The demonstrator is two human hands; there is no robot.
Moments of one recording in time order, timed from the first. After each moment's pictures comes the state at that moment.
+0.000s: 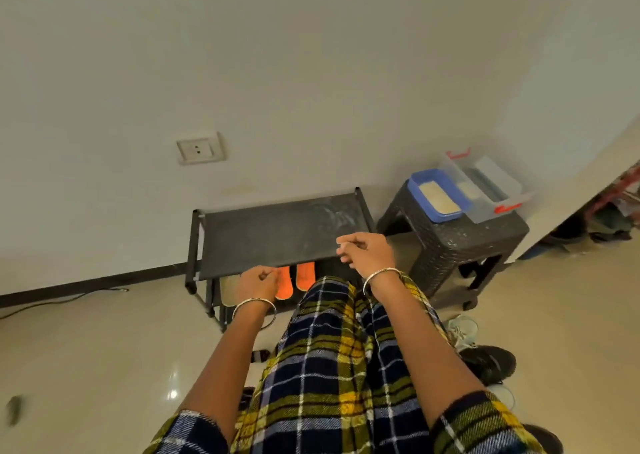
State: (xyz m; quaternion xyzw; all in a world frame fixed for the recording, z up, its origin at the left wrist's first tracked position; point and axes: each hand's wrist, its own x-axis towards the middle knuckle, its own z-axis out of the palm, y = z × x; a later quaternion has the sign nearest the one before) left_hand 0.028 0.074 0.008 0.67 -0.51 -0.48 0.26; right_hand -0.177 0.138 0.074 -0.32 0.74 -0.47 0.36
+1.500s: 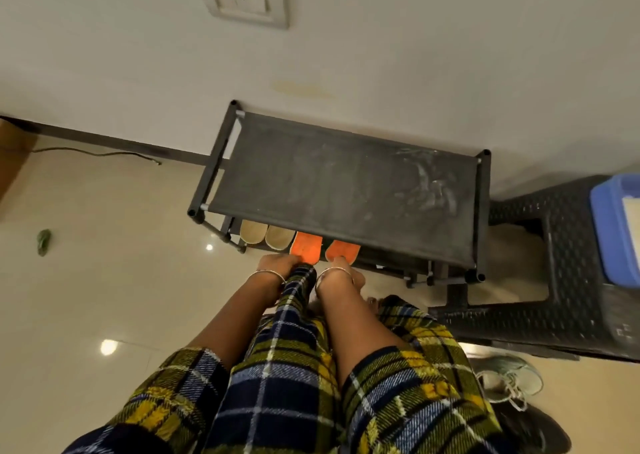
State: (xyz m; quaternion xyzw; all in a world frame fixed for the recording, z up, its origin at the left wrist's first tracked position) left_hand 0.011 -0.008 -0.141 0.76 -0.18 -0.61 0.13; right_hand -0.094 0.005 -0.163 0.13 0.77 -0.29 0.55
